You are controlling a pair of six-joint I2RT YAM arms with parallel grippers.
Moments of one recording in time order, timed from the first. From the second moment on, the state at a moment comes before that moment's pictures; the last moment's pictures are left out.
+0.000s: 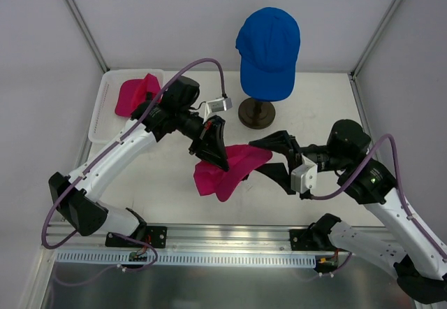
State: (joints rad) left arm -0.65 1.39 1.44 -0.76 1.44 0.03; right arm 0.73 0.79 1.10 -0.44 -0.92 -1.06
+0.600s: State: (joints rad) left arm -0.59 1.29 1.40 -0.70 1.10 0.10; right arm 0.80 0.88 1.31 -0.61 -0.66 -0.96
